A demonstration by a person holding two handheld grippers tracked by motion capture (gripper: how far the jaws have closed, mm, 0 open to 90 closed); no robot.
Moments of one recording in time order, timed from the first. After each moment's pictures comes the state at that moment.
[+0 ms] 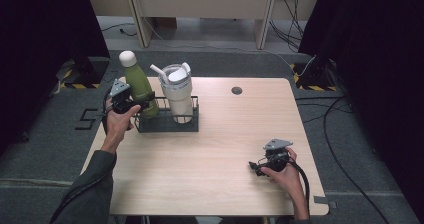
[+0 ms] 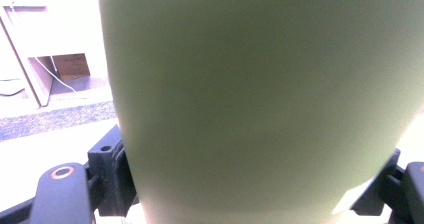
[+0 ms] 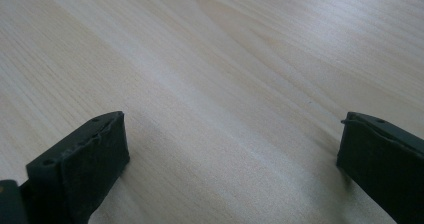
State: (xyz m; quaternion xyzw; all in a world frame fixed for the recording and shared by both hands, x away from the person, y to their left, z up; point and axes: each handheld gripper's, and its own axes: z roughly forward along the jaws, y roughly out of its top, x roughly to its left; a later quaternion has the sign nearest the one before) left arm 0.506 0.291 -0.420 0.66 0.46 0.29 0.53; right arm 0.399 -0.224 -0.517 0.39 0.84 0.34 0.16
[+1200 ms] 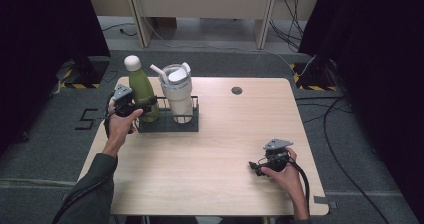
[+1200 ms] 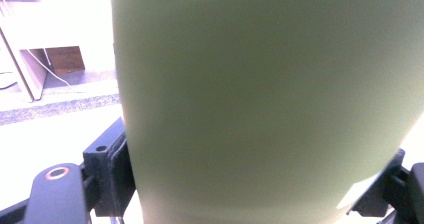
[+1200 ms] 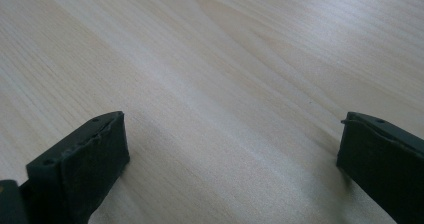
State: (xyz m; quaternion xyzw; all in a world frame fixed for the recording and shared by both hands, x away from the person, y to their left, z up) left arm 0.505 0.286 -0.435 0.66 0.45 0.28 0.53; right arm 0.400 -0.224 -0.517 0.38 0.84 0.34 0.16
